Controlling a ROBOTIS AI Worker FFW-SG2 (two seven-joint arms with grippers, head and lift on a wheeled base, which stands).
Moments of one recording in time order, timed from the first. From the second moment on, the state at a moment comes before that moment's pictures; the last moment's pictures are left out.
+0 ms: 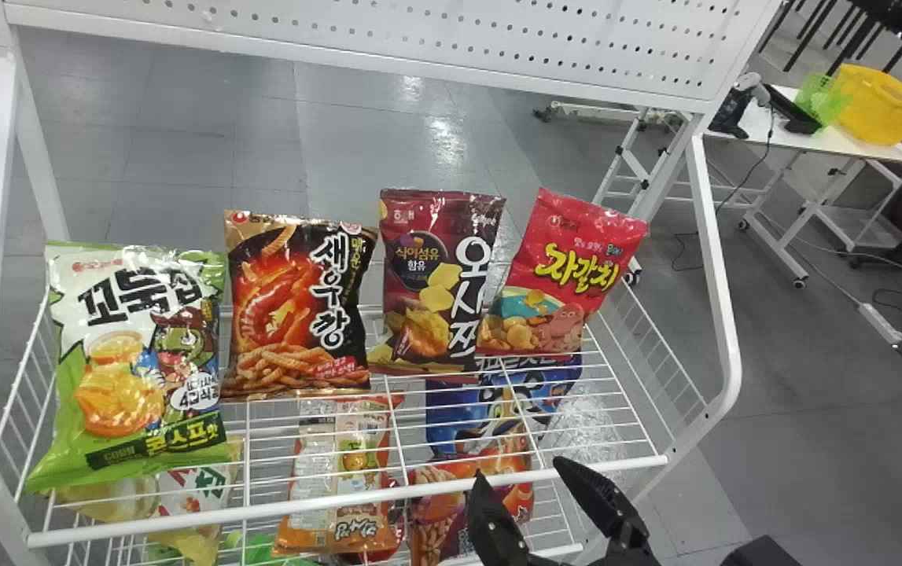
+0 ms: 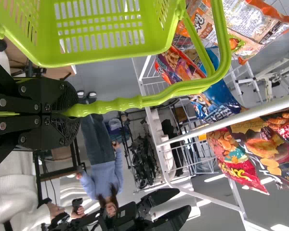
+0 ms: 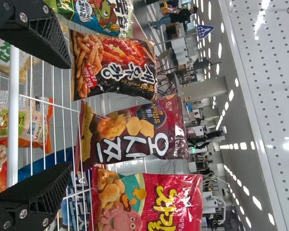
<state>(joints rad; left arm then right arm) 0.66 0.11 0.04 -1.77 0.52 0.80 -1.02 0.92 -0.18 -0.07 -2.27 -0.33 -0.03 0.17</state>
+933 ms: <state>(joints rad) 0.67 0.11 0.04 -1.77 0.52 0.80 -1.02 0.88 -0.18 -0.08 -2.26 -0.34 -0.04 0.13</state>
